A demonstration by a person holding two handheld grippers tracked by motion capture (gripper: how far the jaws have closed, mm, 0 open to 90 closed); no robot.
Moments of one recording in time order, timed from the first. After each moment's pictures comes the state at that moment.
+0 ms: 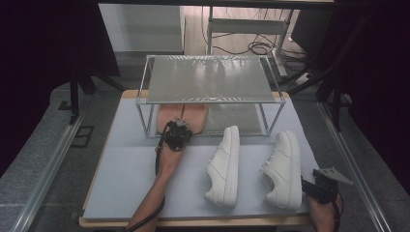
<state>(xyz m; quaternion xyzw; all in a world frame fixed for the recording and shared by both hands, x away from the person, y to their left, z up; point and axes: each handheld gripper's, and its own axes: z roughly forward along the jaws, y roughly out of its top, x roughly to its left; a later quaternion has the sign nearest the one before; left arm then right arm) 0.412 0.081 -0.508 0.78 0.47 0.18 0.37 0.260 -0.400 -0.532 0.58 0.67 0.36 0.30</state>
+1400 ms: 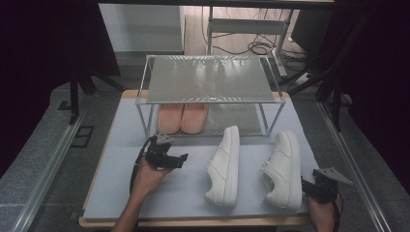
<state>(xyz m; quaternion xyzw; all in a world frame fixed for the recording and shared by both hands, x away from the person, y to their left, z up) 0.326 0.125 -0.475 0.81 0.42 0.15 0.38 0.261 -0.399 -0.532 0.58 0.66 0.36 0.30</state>
